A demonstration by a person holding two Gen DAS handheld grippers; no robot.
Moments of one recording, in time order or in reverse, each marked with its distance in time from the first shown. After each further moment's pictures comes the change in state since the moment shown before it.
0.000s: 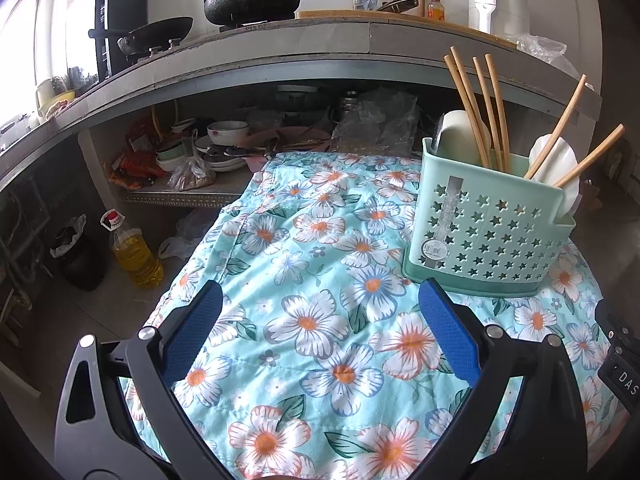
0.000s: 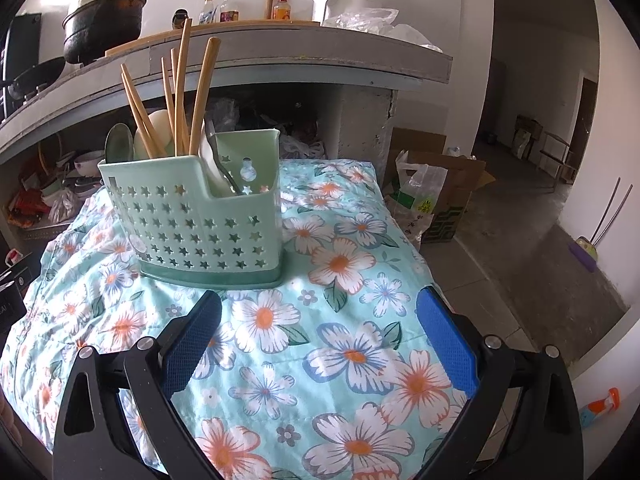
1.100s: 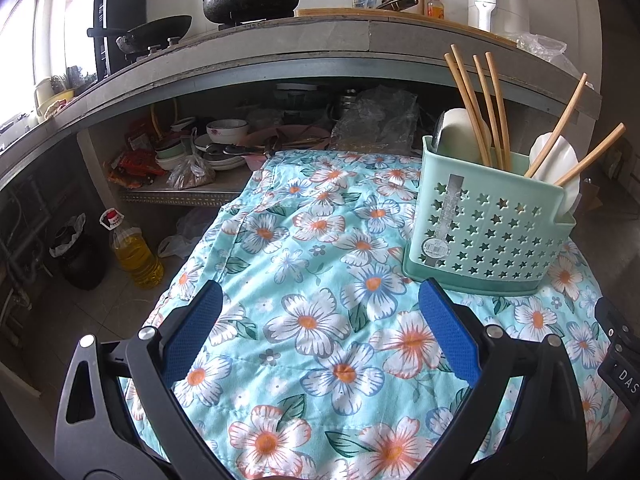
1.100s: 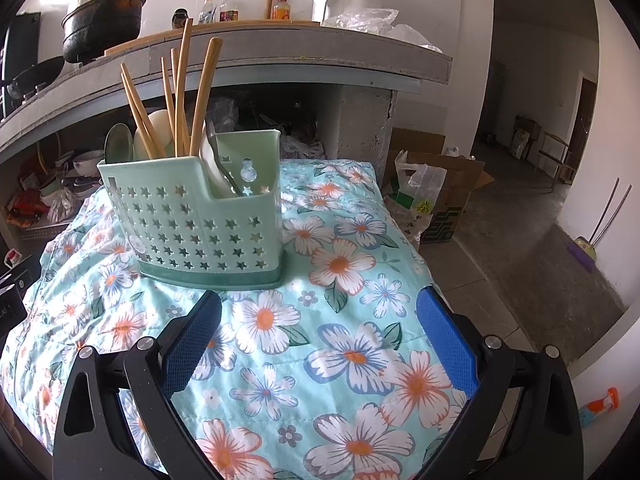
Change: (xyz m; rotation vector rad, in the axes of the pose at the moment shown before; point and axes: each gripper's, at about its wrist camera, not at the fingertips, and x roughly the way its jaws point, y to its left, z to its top) left arm 0.001 0.002 0.001 -0.003 0.009 -0.002; right arm 0.000 0.001 0.000 0.001 -0.001 -0.002
